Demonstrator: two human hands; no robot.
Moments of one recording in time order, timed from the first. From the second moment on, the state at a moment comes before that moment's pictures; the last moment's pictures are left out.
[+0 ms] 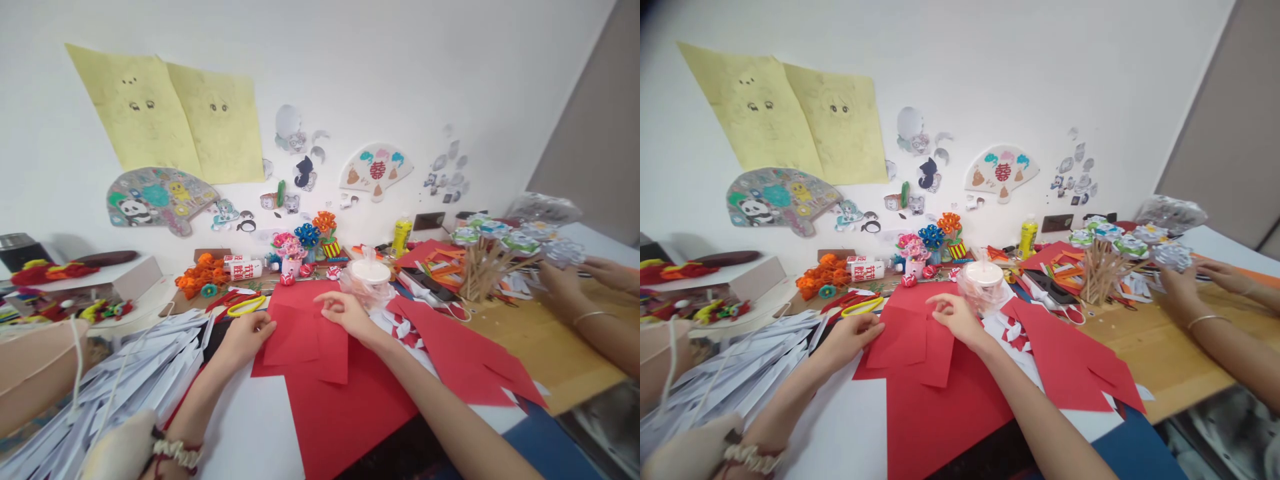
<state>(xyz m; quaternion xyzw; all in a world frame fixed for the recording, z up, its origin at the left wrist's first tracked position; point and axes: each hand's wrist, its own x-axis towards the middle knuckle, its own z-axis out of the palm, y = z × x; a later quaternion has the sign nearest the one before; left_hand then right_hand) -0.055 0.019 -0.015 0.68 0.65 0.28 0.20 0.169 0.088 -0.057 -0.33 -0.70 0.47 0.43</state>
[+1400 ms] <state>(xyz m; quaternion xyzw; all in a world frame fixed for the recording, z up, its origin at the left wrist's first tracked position) -0.049 0.017 -0.024 0.65 0.66 0.25 0.26 0.176 0.103 -0.067 -0.39 -0.72 0.41 0.39</state>
